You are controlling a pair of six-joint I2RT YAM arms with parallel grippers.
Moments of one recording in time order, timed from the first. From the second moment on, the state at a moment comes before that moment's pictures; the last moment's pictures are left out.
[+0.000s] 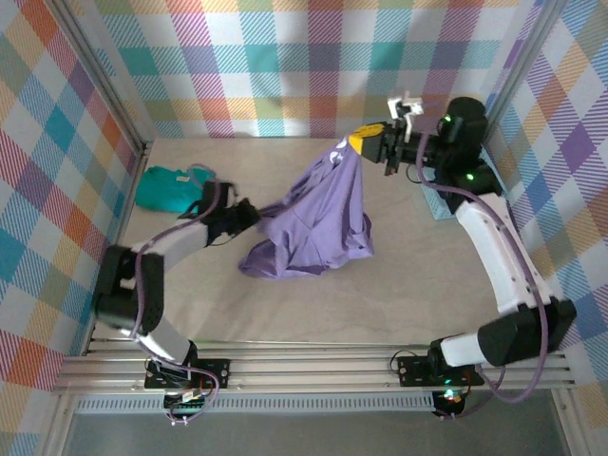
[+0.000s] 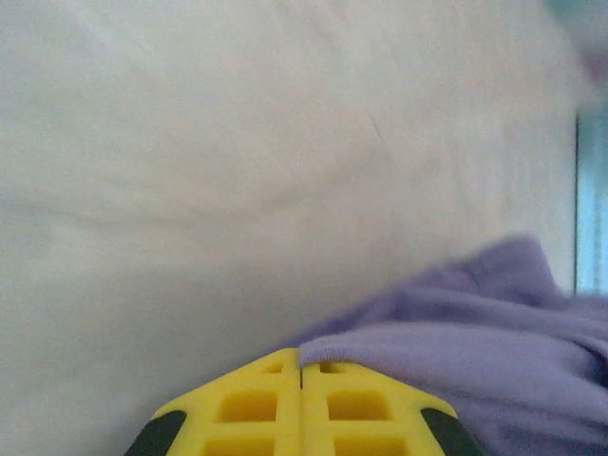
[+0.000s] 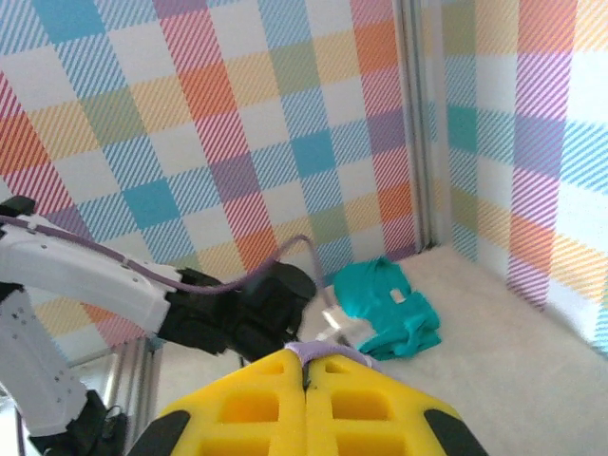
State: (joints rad) left arm -0.20 1.55 0.90 -0.09 0.28 -0.76; right arm 0.24 1.34 1.48 -0.14 -1.05 0.15
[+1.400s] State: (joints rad) left arm -0.49 1.21 1.06 -0.18 0.13 -0.54; right arm 0.26 0.97 1.10 -0.36 -0.60 0.01
